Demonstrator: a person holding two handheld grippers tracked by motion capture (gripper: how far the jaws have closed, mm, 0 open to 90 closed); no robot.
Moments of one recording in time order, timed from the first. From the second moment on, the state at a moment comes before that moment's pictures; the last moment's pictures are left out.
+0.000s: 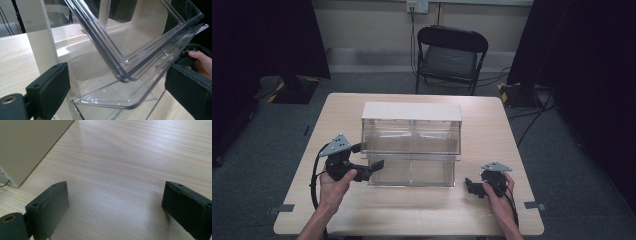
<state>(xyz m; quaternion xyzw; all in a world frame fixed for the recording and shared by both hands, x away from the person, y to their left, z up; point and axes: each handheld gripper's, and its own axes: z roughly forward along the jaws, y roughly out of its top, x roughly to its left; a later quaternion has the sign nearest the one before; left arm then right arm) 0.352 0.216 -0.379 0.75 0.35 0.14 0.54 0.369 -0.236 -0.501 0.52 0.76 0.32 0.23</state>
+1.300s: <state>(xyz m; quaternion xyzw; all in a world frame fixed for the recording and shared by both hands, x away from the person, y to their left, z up) 0.355 0.219 -0.382 0.74 0.37 0.12 0.56 0.369 -0.236 -0.501 0.52 0.76 0.32 0.23</state>
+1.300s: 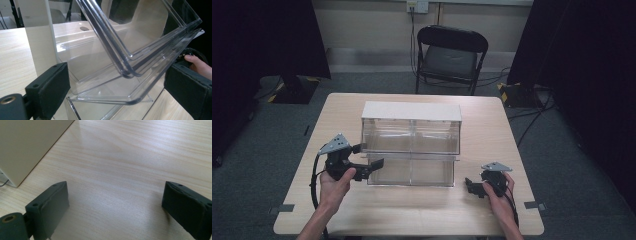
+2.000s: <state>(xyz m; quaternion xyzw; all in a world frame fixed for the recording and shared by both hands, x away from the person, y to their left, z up) 0.354 0.219 -0.381 0.74 0.36 0.12 0.56 0.369 -0.236 -0.501 0.52 0.76 0.32 0.23</state>
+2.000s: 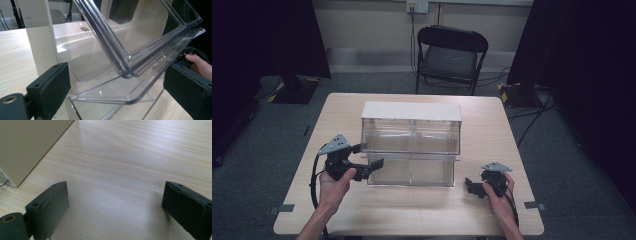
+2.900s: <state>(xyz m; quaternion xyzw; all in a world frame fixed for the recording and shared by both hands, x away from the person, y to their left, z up) 0.354 0.219 -0.381 0.74 0.36 0.13 0.56 0.369 -0.236 -0.501 0.52 0.76 0.32 0.23</state>
